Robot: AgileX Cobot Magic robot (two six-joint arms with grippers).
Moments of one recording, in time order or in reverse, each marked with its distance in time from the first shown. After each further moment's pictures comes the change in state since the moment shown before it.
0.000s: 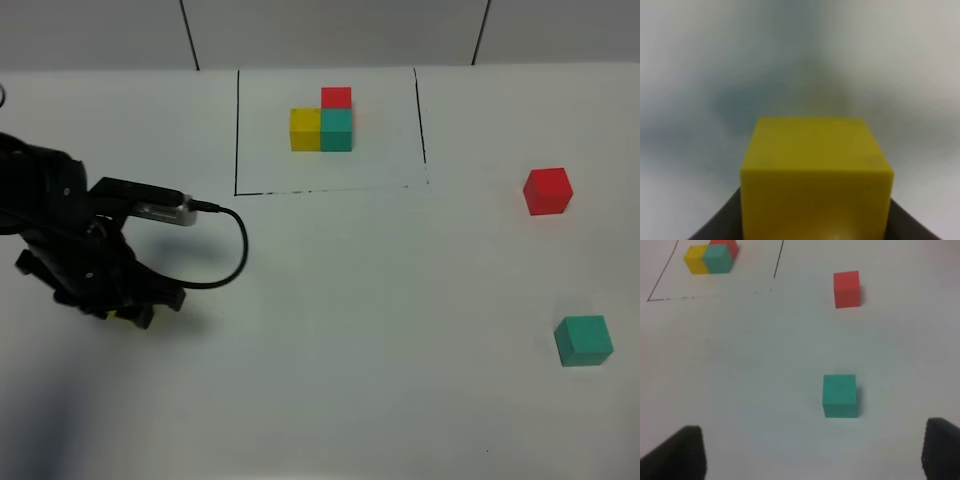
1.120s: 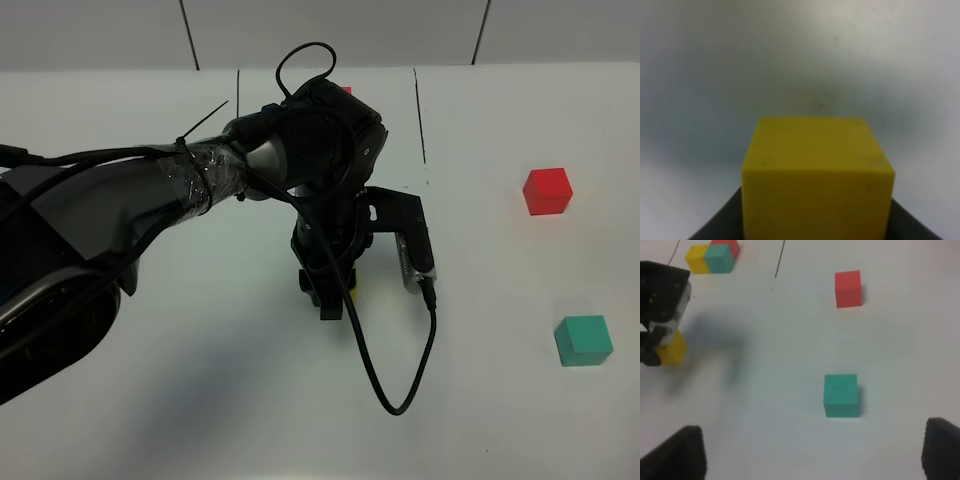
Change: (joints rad) left arm -0.434 0.477 -0.816 0.037 0.460 0.718; right arm 0.000 0.000 0.000 0.004 0.000 0.001
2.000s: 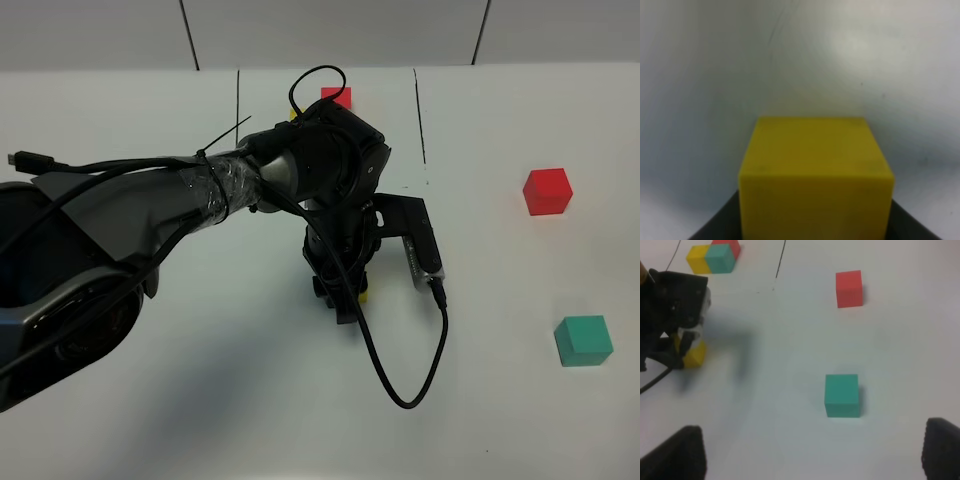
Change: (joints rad) left arm 0.000 0.057 -0.001 -0.002 -0.103 -0.070; right arm 0.000 0.000 0.000 0.002 0.000 0.000
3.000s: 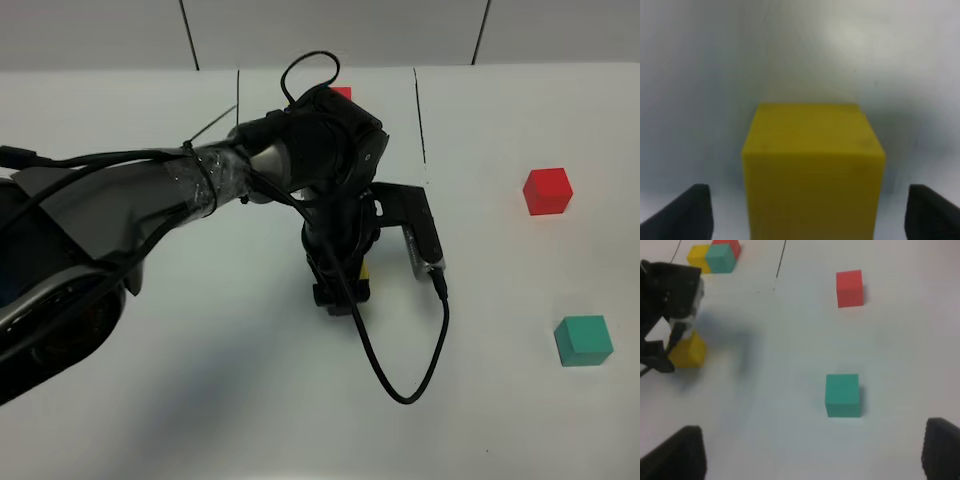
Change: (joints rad) left arm 0.000 -0.050 0.000 0.000 0.029 0.000; right arm 0.000 0.000 0.000 0.001 0.000 0.000
